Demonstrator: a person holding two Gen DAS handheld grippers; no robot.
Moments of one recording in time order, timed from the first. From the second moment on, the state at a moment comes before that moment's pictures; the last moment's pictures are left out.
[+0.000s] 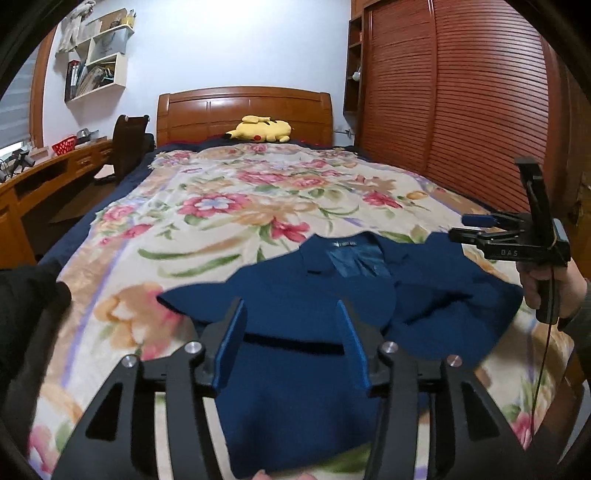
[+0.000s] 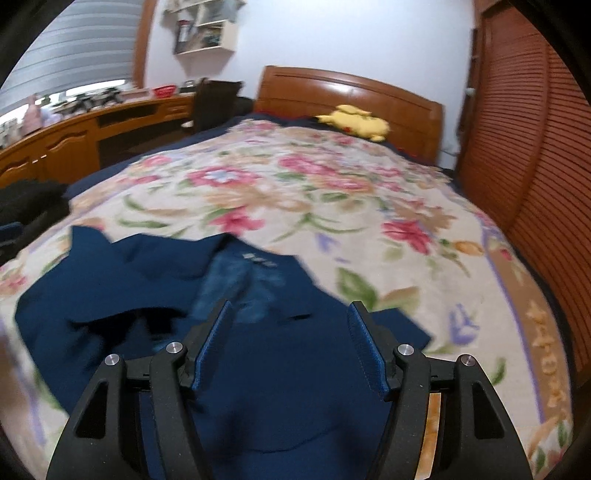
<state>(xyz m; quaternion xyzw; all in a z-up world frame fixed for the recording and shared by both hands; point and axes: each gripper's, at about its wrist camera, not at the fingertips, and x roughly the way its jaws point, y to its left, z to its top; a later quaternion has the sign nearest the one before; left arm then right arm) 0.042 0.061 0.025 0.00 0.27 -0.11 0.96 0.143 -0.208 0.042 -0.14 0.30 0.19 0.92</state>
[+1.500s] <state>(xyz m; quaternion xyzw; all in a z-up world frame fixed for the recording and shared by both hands) 0.053 0.091 -0.020 -0.01 0.31 -0.09 0.95 0.218 -0.072 0.014 -0.30 0.28 0.22 0.89</state>
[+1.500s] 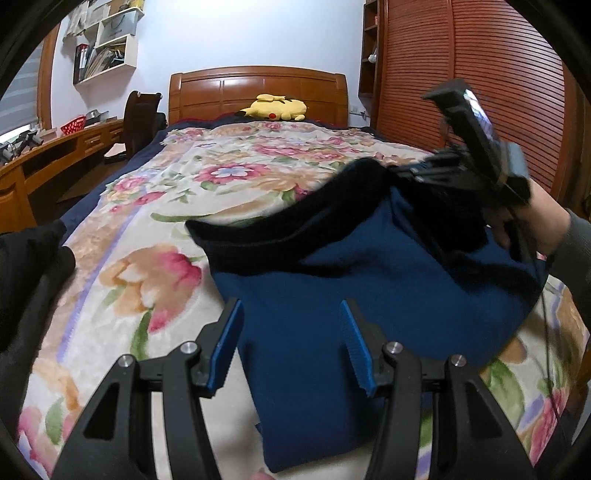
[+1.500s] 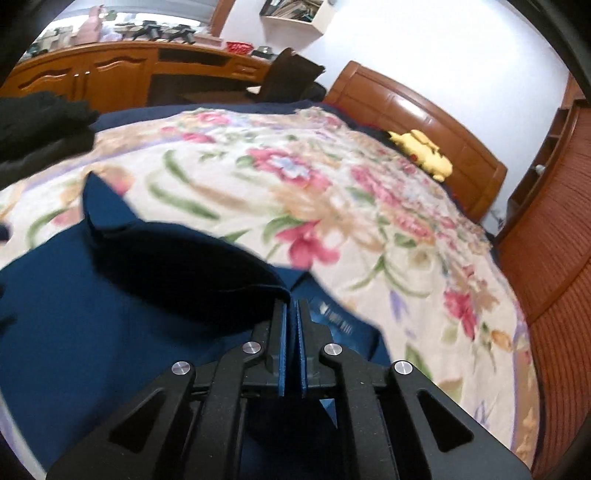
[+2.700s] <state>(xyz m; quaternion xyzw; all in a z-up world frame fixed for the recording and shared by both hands) 0.055 0.017 -0.012 0.01 0.30 -0.16 0.94 0.182 -0.263 0.031 -0.23 0.35 0.10 0.90</state>
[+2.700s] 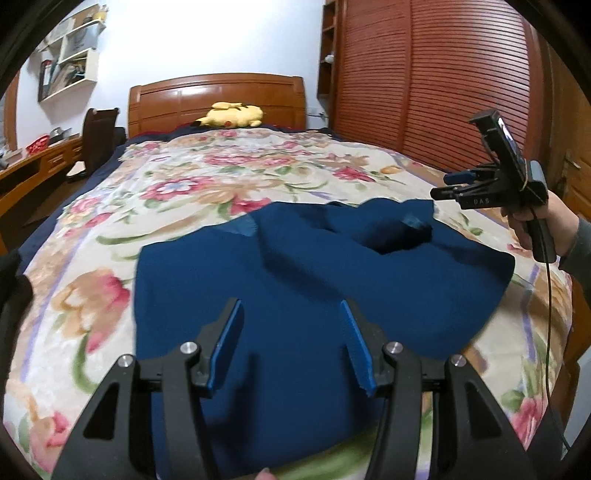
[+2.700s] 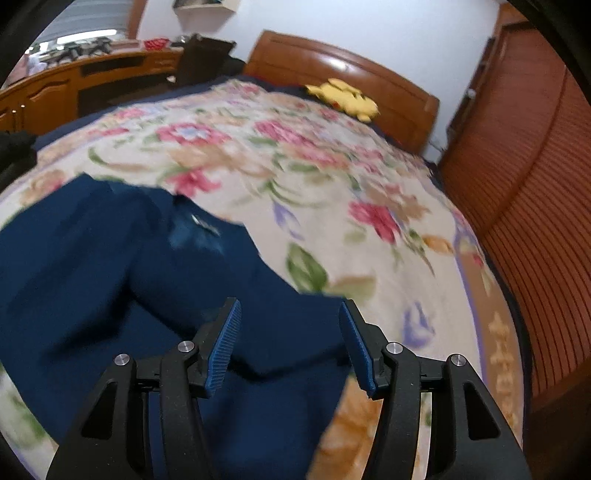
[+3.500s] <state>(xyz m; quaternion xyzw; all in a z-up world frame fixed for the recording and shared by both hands) 0.074 -0.018 -0.022 0.02 0.31 -0.18 0.93 0.260 -0.333 -0.010 -0.04 0.44 0.10 0.89</state>
